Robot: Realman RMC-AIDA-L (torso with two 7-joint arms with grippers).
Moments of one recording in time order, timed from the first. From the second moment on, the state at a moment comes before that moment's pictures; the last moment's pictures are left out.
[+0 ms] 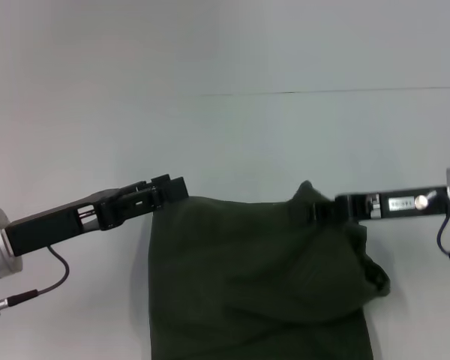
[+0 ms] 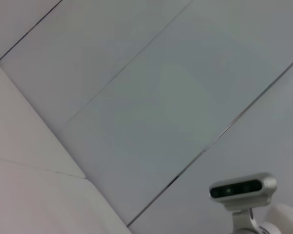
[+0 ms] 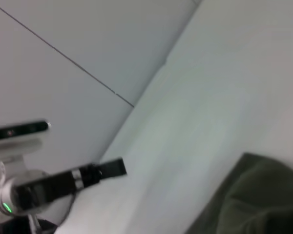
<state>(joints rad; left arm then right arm) -0.48 -2.11 0.58 0.56 1.83 1.75 -1.79 0.57 2.07 -0.85 -0.81 -2.00 -1.60 2.23</state>
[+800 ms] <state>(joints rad) -0.50 -2.11 0.58 0.55 1.83 1.73 -1.81 0.50 2.06 -0.85 -0.77 -2.05 -1.63 2.20</state>
